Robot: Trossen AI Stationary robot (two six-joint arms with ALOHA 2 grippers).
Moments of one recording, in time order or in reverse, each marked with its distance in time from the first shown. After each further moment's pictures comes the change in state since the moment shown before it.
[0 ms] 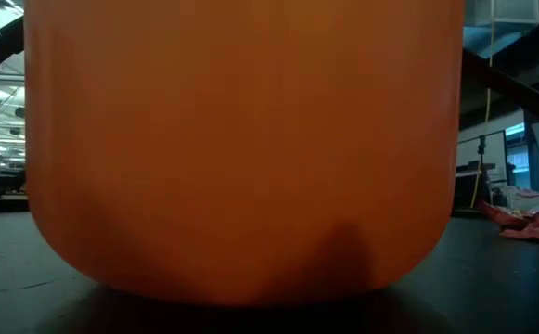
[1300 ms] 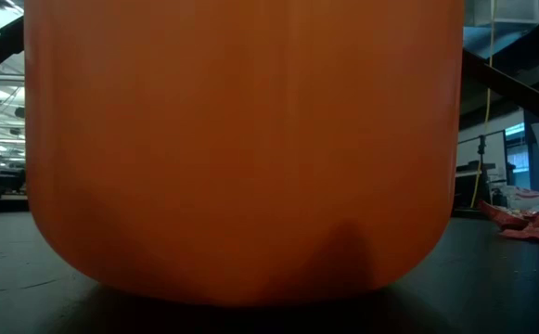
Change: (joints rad) left arm -0.009 0.185 0.160 -0.056 -0.085 0.099; right arm -0.130 -0.001 0.041 0.278 -0.143 -0.227
